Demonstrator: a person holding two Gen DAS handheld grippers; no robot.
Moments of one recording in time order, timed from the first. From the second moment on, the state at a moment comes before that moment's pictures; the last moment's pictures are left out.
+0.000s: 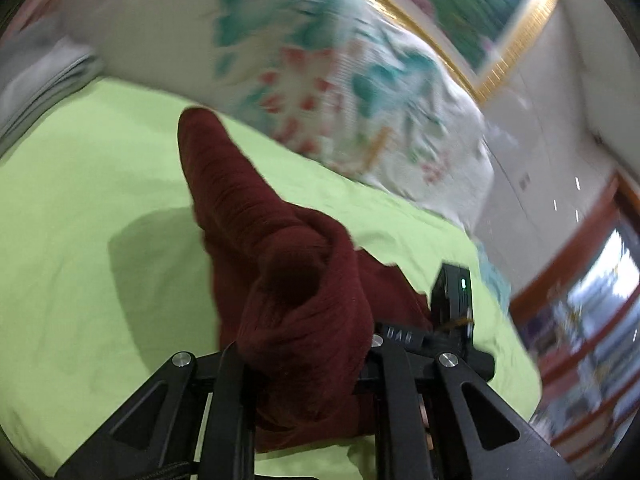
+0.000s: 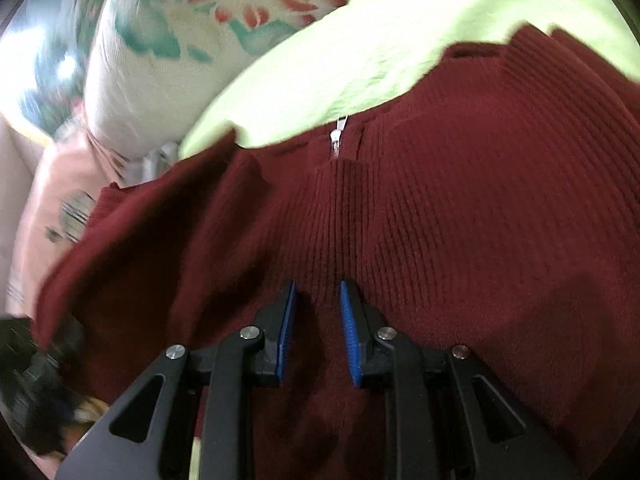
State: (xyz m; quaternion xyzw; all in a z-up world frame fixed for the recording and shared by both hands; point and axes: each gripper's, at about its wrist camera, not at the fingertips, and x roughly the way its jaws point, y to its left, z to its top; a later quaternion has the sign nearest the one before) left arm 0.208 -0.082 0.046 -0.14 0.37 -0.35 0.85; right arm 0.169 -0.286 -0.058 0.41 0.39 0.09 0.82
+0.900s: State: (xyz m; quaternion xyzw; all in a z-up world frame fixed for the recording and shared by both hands) left arm 0.169 -0.183 0.006 -0.07 0.40 -0.42 0.81; right arm 0.156 -0.340 -0.042 0.49 0.36 0.12 0.78
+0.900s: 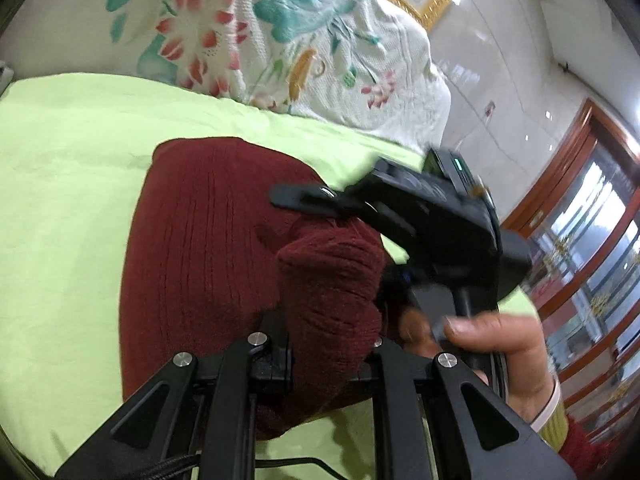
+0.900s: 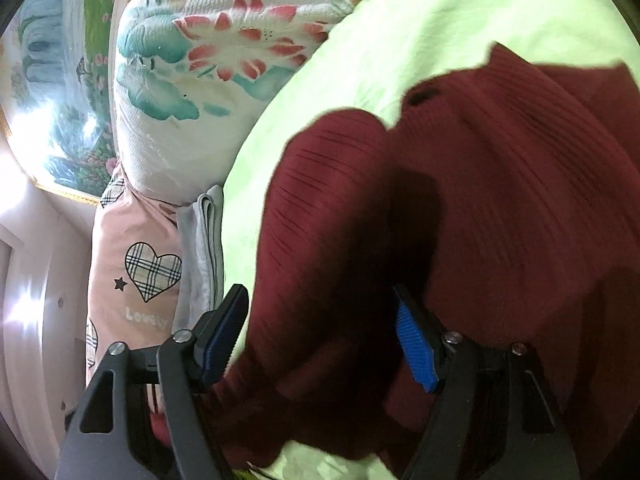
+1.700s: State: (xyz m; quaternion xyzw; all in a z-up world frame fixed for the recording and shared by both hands) left arm 0.136 -0.291 -0.010 0.01 0.44 -0.48 0.76; right arm 0.094 -0.424 -0.046 0.39 0.34 0.04 0.85
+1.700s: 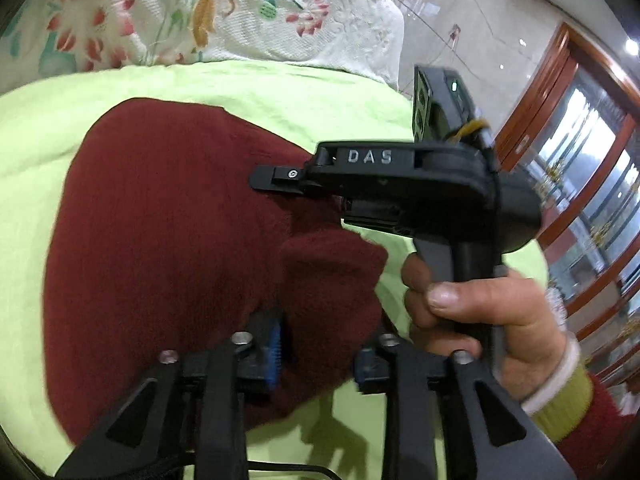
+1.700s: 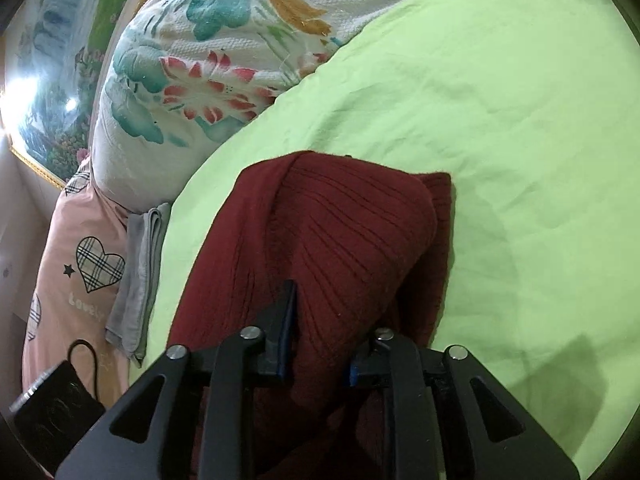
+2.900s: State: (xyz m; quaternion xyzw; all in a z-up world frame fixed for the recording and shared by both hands) left arm 0.236 -0.249 -0.068 -0.02 0.56 -0.43 0.71; right arm 0.068 -0.421 -0.061 0.42 0.36 0.03 0.83
